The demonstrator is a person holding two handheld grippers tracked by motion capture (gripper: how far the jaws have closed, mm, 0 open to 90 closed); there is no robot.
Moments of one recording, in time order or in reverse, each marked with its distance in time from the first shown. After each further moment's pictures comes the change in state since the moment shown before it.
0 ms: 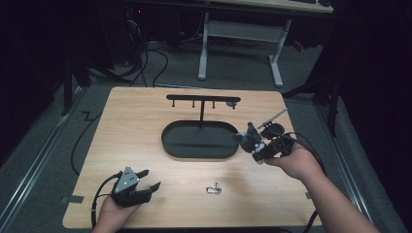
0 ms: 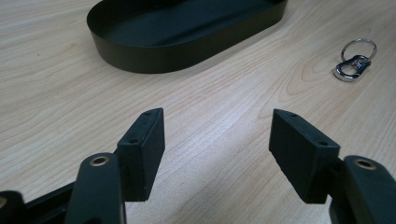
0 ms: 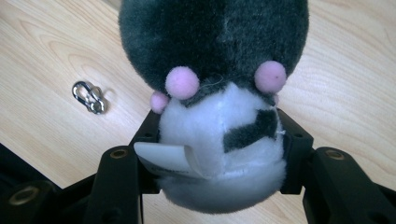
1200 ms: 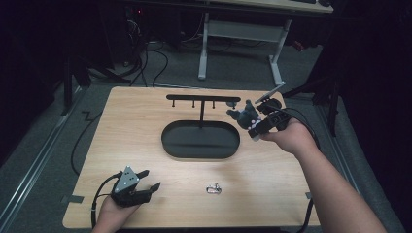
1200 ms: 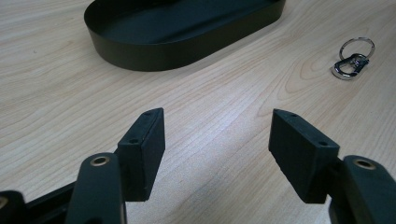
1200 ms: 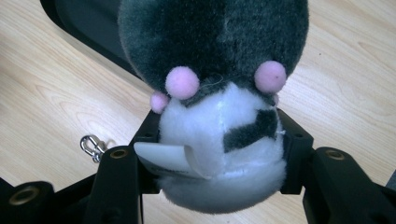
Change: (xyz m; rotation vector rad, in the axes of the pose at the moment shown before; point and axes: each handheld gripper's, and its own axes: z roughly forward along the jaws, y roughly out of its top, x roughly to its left) left arm 0.001 -0.001 0.000 0.005 -0.007 -0.002; right arm -0.014 0.056 -0.026 -0.054 -0.012 0.040
